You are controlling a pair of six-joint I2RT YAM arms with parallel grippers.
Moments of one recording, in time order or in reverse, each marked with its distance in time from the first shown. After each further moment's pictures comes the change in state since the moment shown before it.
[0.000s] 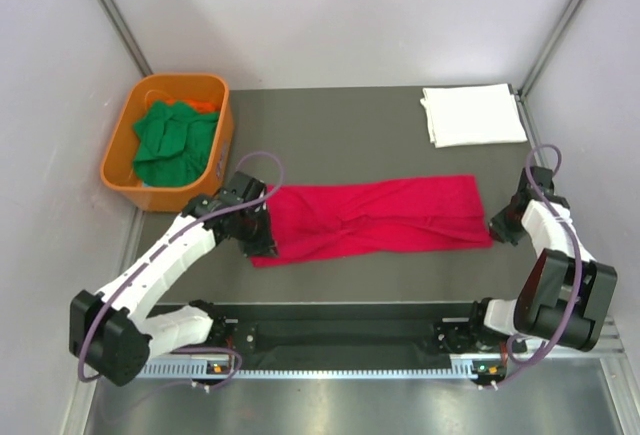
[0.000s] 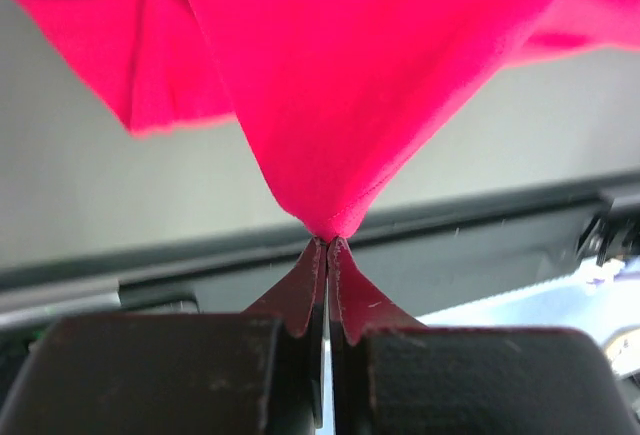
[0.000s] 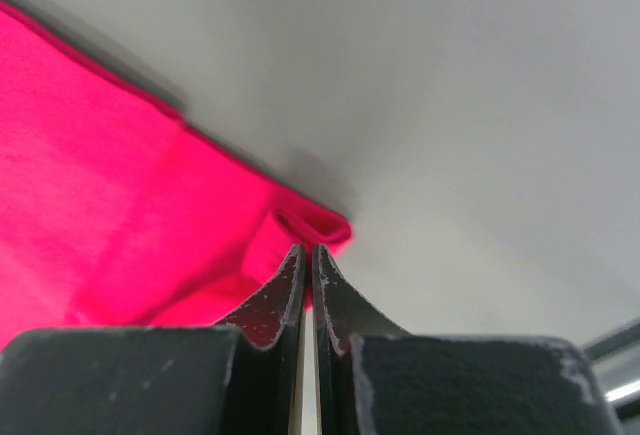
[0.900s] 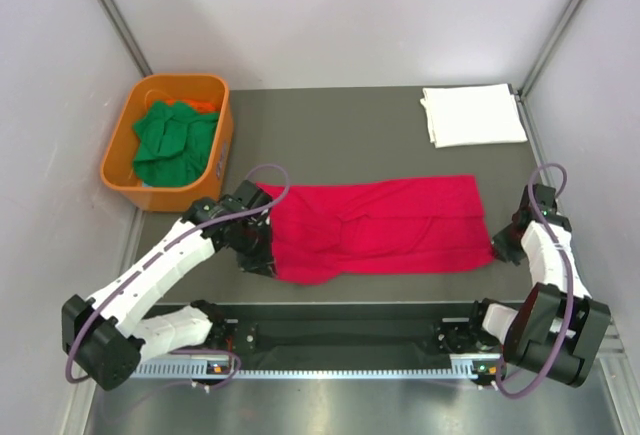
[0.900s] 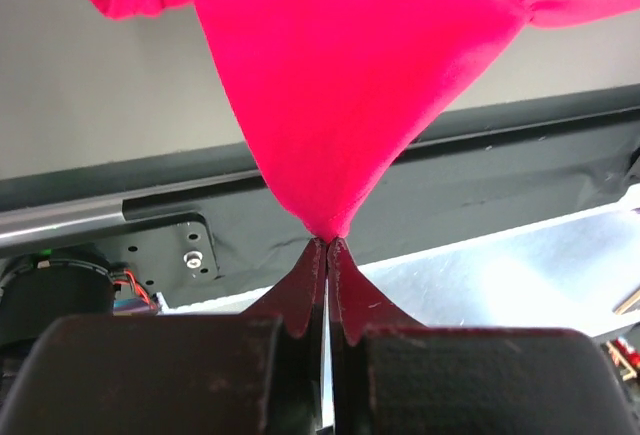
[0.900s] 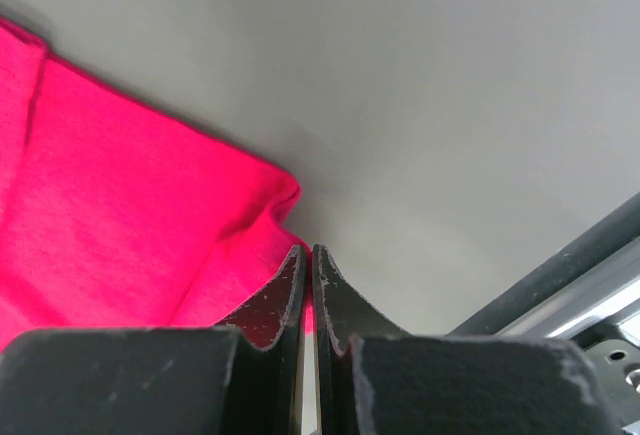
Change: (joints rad) left arm -0.115 -0.064 0.019 -0.204 0.031 -0.026; right arm -0.046 -0.191 -0.118 -0.114 0.054 0.002
